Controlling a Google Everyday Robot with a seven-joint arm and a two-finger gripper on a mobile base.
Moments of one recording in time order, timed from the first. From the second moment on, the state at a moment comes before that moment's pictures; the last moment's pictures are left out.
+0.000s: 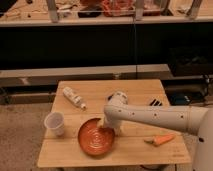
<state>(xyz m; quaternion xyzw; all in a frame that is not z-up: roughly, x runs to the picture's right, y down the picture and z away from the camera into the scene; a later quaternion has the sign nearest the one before) 0.030 0.240 0.828 -0.23 -0.24 -0.58 0.74</state>
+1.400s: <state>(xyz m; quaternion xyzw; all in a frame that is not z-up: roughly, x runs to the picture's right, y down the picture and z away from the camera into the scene) 0.026 0.246 0.830 -0.23 -0.26 -0.58 0.74</state>
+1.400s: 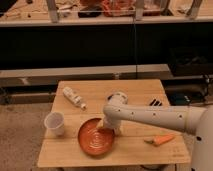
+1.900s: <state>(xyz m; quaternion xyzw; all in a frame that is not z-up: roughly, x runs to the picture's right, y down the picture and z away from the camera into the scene) 0.024 0.250 0.831 -0.24 -0.26 -0.58 0.73</state>
